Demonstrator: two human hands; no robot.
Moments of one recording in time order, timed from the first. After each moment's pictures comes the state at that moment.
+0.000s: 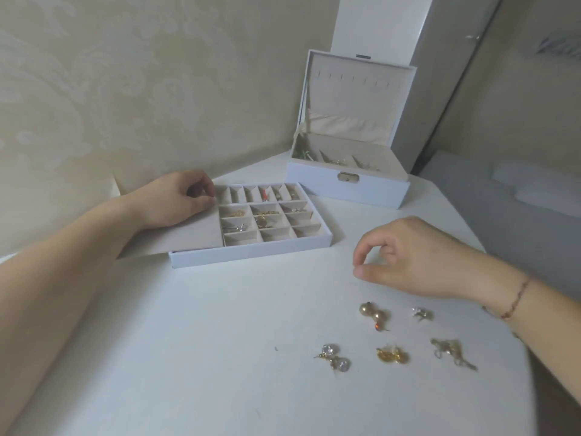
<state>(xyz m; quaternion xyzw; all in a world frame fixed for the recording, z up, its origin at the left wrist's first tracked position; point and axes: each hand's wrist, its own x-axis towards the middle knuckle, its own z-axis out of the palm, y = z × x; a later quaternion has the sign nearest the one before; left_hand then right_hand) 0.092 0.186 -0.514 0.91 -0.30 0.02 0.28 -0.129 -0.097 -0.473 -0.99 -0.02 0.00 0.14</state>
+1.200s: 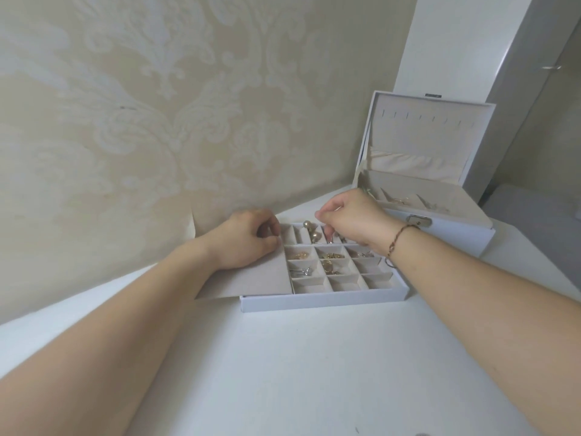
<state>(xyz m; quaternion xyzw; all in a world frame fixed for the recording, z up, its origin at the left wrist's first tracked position) 0.098 0.186 -0.518 0.90 -0.32 0.04 0.29 0.047 -0.012 -0.473 -0.91 0.08 -0.07 0.40</state>
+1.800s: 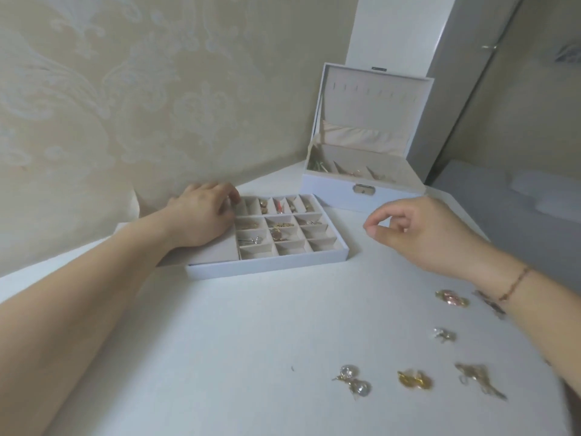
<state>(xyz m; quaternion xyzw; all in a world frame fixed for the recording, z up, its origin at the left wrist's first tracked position) 0.093 0.176 -0.524 0.94 -0.28 0.07 0.17 -0.092 -0.106 -0.470 -0.96 0.03 -0.14 0.24</state>
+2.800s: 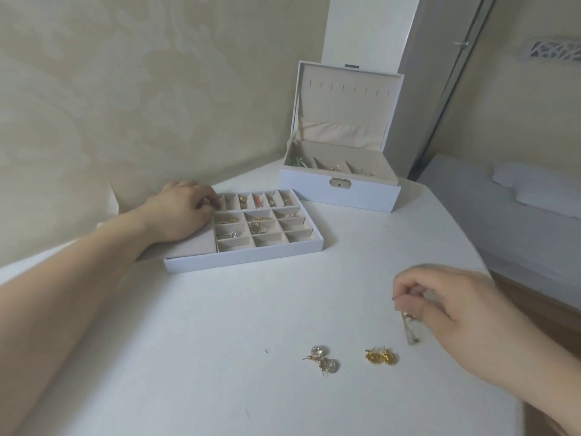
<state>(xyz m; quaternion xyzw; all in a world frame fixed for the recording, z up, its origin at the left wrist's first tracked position) 0.090 0.173 -0.522 0.94 -0.29 0.04 0.18 -0.215 -0.098 -0.489 -0.97 0.05 -0.11 0.20</state>
